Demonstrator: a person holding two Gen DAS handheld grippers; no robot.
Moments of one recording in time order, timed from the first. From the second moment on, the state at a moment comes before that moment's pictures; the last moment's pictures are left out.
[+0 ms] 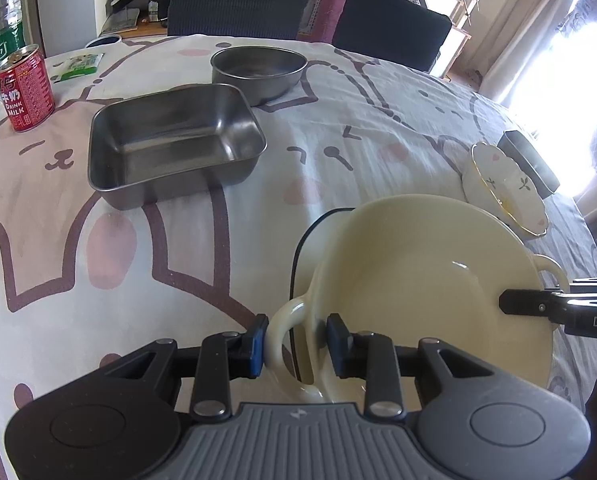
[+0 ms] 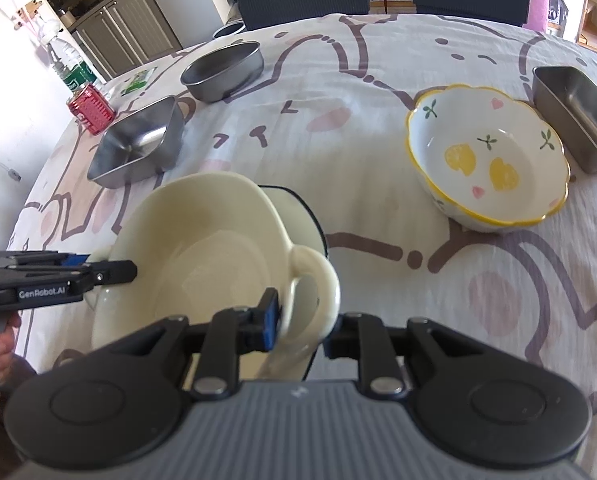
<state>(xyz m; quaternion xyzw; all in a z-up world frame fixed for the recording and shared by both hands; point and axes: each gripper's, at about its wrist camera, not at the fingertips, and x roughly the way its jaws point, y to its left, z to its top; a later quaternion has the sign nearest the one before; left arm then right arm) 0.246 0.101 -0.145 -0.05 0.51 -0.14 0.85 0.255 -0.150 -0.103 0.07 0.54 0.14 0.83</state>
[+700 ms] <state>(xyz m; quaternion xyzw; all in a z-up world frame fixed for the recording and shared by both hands) 0.246 0.098 -0.145 -0.03 0.51 -0.14 0.85 0.245 -0.135 -0.090 0.01 0.52 0.14 0.84</state>
